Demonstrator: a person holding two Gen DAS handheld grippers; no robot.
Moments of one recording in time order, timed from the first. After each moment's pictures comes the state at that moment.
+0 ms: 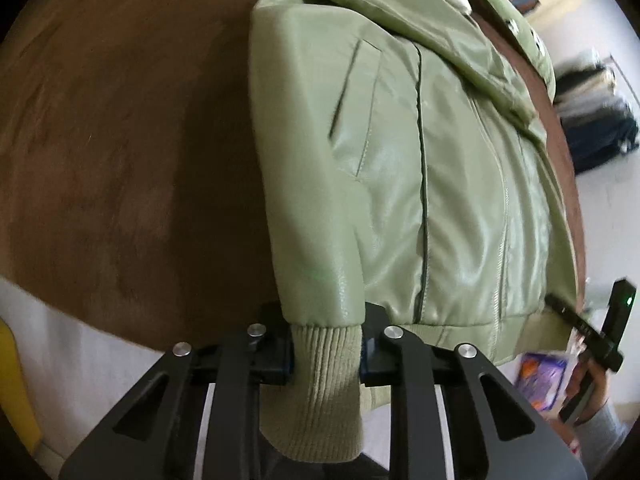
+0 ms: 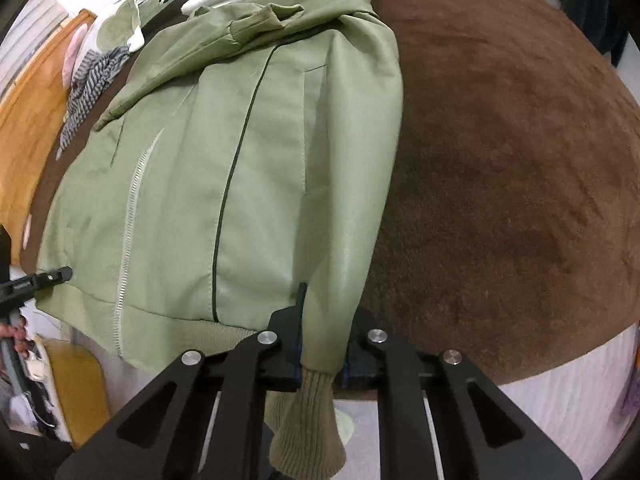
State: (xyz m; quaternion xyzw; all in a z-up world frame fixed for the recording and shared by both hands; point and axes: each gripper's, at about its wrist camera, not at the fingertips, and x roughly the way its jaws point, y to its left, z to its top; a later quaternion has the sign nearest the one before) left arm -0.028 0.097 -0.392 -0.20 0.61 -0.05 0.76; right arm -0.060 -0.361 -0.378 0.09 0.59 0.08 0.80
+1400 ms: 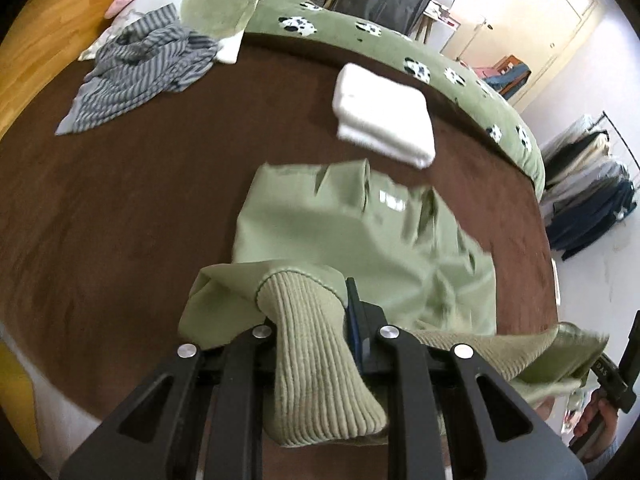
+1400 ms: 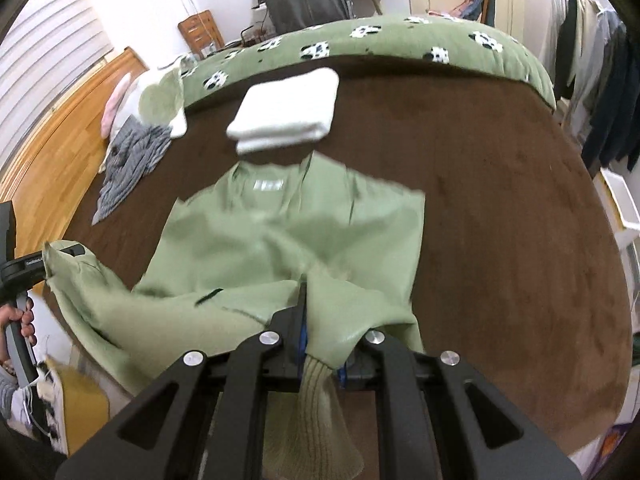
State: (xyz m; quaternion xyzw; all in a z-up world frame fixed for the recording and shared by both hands) left arm 0.156 0.068 -0.199 -0.18 0.49 0.01 0.85; right arm 0.157 -0.356 -0.193 0.06 0.47 0.12 0.87
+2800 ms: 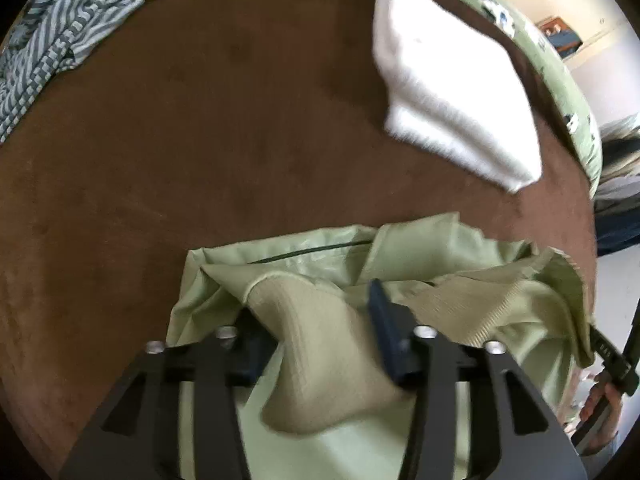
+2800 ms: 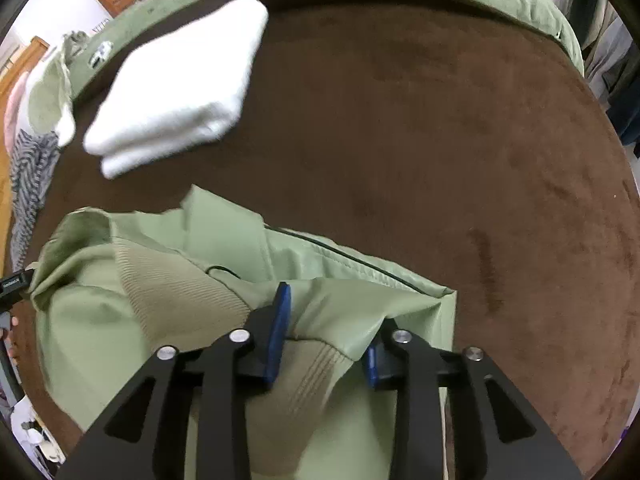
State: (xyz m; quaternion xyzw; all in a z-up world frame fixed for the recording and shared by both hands) left arm 0.399 0.096 -0.346 -0.19 0.60 0.00 0.78; right arm 0.394 -0.349 -0.330 0.06 0.59 0.05 0.80
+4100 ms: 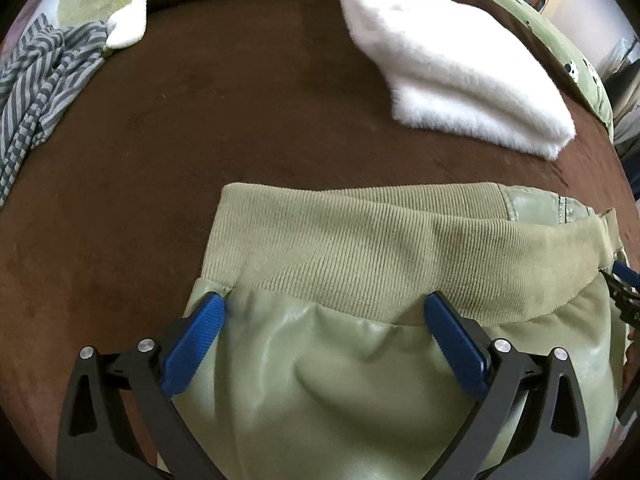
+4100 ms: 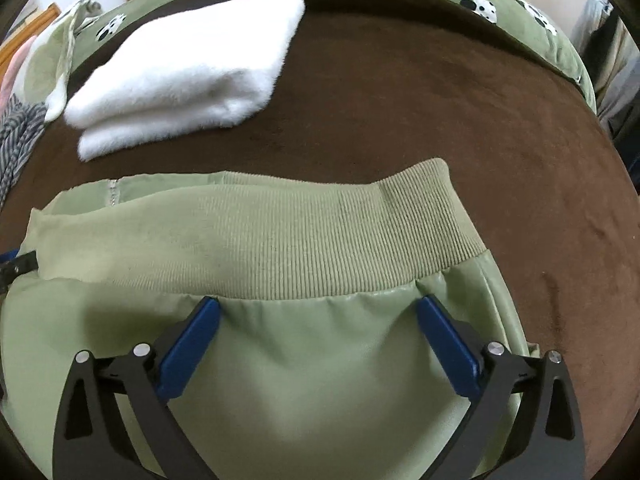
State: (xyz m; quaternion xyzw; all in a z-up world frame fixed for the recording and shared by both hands) left arm 0.418 0.083 -0.398 -0.05 0.55 -0.01 0.83; right arm 0.415 -0.285 -0.409 -0.01 0.54 0.04 0.84
